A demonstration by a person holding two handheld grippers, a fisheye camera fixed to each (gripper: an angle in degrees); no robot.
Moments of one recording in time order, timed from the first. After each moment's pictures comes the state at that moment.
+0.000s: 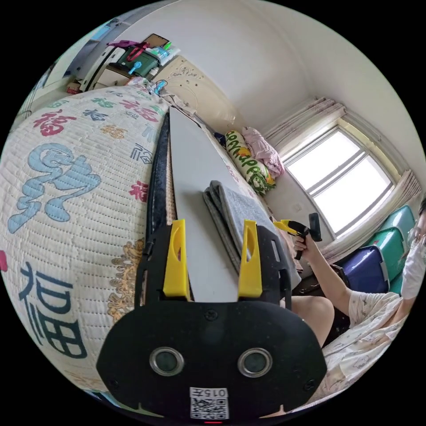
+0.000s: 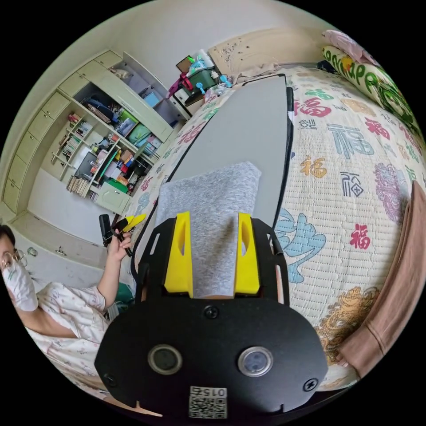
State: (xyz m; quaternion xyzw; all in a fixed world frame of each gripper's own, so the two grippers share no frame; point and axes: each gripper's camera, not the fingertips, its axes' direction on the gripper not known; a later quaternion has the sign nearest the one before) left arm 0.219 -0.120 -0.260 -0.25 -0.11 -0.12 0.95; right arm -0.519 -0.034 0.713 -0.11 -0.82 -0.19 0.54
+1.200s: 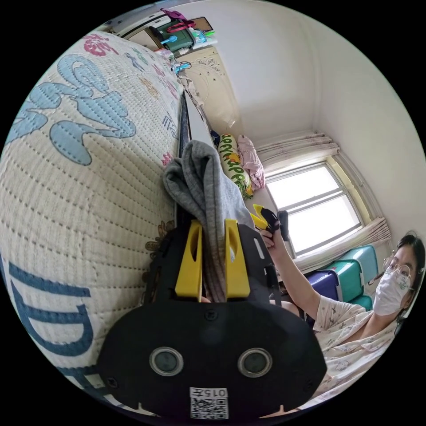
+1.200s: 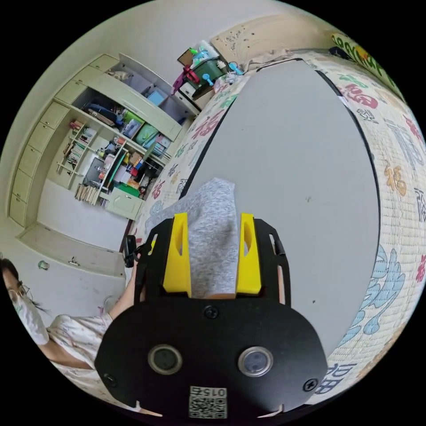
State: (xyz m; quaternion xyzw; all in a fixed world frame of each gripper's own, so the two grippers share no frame) left arm 0.233 -0.193 -0.308 -0.23 0.01 -0.28 0.93; right arm -0.648 -0.218 0.576 -0.15 -0.83 -0.19 0.50
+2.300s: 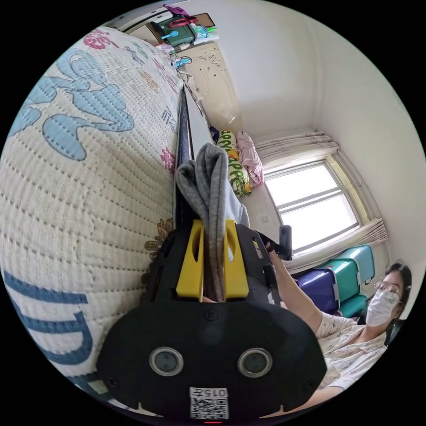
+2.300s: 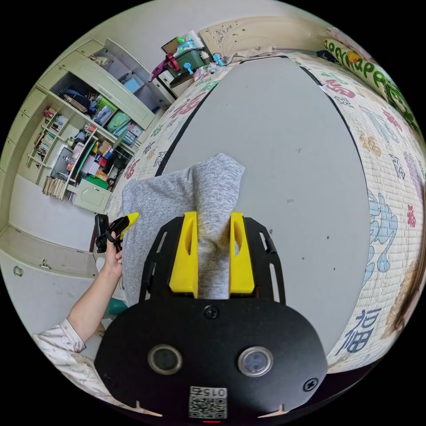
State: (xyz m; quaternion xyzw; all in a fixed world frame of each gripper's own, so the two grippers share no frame) left arm 0.264 -0.192 -0.290 -0.24 0.02 -0.28 0.93; right arm -0.591 -0.176 0.554 -0.15 -0.76 -0.21 0.59
